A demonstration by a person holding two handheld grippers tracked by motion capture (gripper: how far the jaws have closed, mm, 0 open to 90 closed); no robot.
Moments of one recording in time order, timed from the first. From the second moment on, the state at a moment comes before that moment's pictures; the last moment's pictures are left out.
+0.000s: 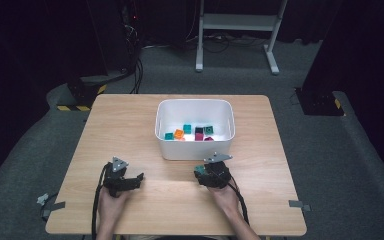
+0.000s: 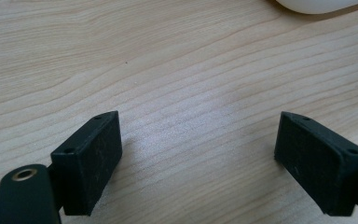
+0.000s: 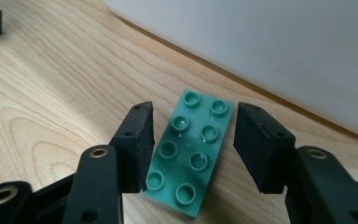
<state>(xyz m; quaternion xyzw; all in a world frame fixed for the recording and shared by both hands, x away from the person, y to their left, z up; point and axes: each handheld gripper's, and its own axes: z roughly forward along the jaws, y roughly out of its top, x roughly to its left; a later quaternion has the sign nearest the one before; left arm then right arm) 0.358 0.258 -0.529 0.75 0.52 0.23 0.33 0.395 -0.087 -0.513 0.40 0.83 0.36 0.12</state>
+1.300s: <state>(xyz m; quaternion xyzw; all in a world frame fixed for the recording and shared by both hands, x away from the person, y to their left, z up) 0.358 0.258 -0.529 0.75 0.52 0.23 0.33 0.391 -0.091 -0.510 0.37 0.85 0.35 0.14</state>
